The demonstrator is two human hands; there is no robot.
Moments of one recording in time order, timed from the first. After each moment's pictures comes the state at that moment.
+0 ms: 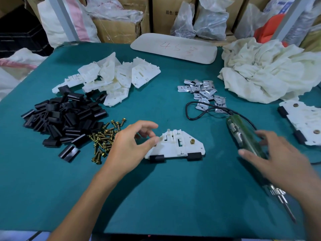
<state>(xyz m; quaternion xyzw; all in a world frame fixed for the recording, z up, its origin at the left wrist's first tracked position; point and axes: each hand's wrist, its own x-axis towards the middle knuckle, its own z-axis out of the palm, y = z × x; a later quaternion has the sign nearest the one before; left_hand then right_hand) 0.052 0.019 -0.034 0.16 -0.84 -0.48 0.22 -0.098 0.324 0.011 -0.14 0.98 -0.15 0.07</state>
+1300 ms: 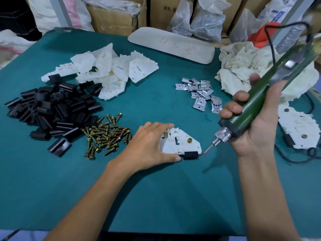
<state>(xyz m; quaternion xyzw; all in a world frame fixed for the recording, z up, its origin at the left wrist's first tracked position) 0.020 0.037 -0.048 0.07 -0.95 -0.31 0.06 -0.102 0.220 0.047 -0.13 0.40 -0.89 0.18</state>
